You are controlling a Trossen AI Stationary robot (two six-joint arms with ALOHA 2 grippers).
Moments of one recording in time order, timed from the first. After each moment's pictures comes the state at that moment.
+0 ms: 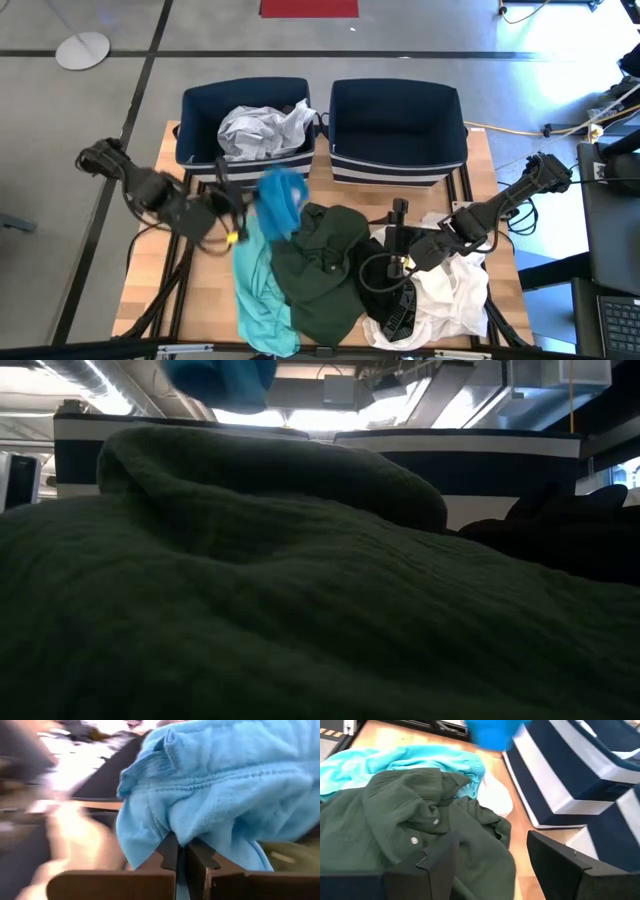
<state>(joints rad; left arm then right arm) -0.55 1.16 1.37 -0.85 -0.99 -0.24 0.57 1.29 1.12 -0.52 0.67 0.18</state>
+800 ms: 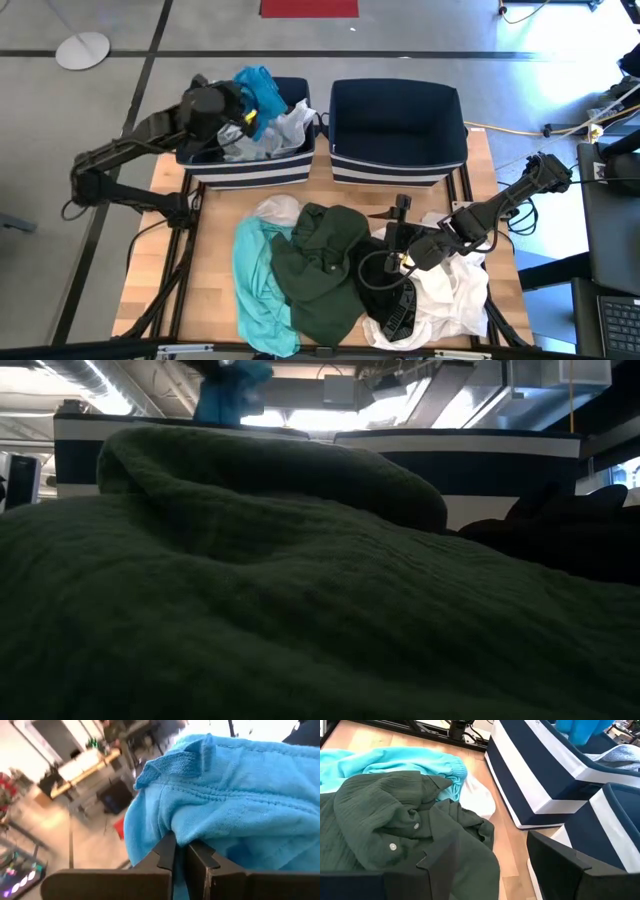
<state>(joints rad) 0.36 1.11 1.37 -0.66 -0.82 0.15 0.57 1.29 1.12 -0.53 0.76 0.18</state>
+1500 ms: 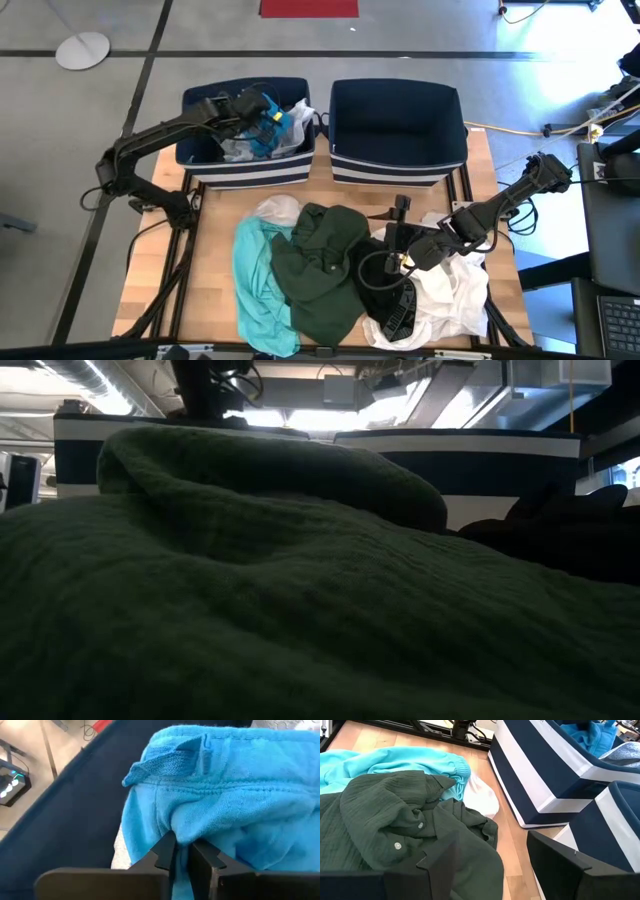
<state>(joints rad) 0.55 1.38 1.36 -0.97 -0.62 -0.18 0.57 1.29 1.12 -0.53 0.74 0.19</state>
